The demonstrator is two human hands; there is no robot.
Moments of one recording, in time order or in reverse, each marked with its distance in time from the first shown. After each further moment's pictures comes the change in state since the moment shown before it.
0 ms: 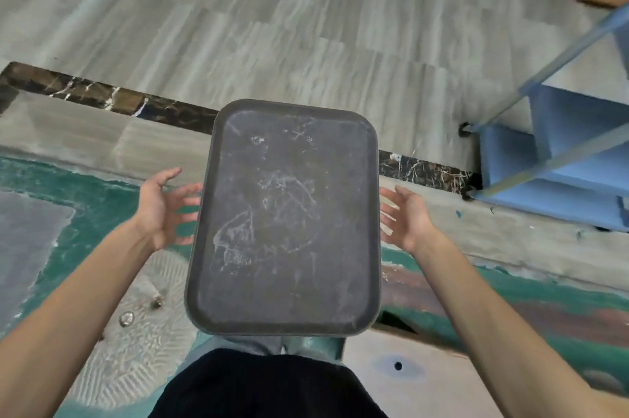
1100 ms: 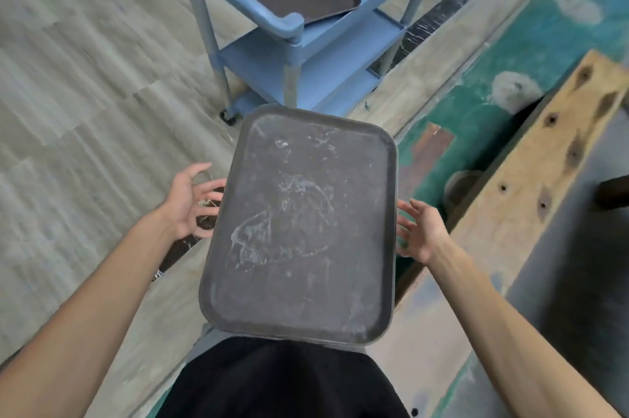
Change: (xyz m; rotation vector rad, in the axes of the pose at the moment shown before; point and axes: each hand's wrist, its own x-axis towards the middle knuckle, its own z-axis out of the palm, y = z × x) left_hand 0.124 0.062 0.750 0.991 -0.584 -0.102; right_hand -0.013 -0.099 -0.490 0.906 0.608 -0.048
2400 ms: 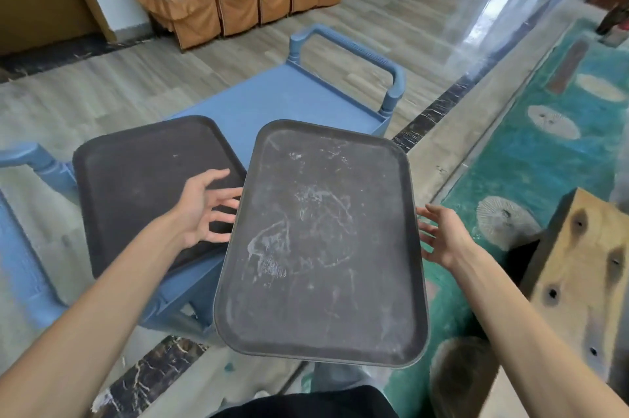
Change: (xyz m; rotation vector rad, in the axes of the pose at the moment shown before) left_hand 0.241 0.511 0.314 0.053 -0.101 0.269; right_hand 0.266 -0.617 0.021 -0.102 0.003 -0.251
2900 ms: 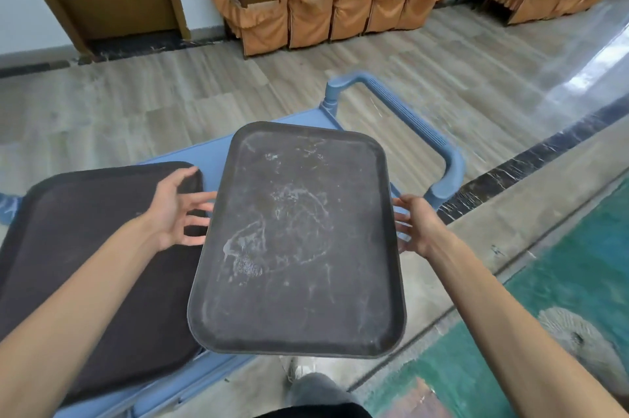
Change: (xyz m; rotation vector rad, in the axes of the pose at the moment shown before) left_hand 0.195 0.138 -0.009 -0.255 0.307 -0.029; right_hand 0.248 -0.239 0.162 -0.297 -0.287 -0.032
